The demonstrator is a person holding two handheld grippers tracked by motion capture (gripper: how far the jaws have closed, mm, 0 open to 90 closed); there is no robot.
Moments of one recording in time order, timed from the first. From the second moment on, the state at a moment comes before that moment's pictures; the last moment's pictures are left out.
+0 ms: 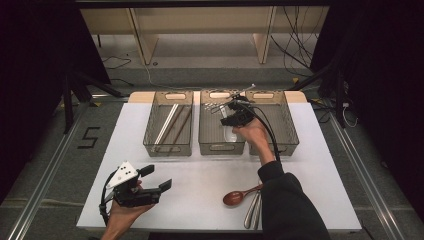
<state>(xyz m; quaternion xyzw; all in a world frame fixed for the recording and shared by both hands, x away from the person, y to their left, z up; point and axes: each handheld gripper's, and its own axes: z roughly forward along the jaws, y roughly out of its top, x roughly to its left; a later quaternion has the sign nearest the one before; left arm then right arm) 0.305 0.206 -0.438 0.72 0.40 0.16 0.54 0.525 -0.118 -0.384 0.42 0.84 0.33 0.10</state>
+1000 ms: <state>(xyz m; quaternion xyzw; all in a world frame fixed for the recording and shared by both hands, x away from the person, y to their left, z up) 0.305 0.206 -0.439 0.72 0.40 0.16 0.54 0.493 -0.129 -0.355 0.37 0.86 0.35 0.09</state>
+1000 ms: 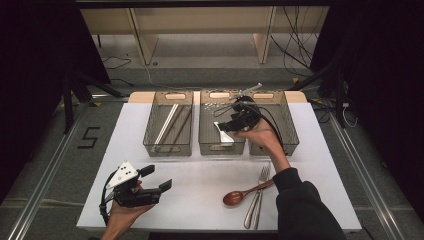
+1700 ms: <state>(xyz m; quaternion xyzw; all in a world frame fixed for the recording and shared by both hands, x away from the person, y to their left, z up) 0.305 0.206 -0.439 0.73 0.39 0.16 0.54 0.432 -0.157 -0.365 0.30 0.89 0.33 0.07</state>
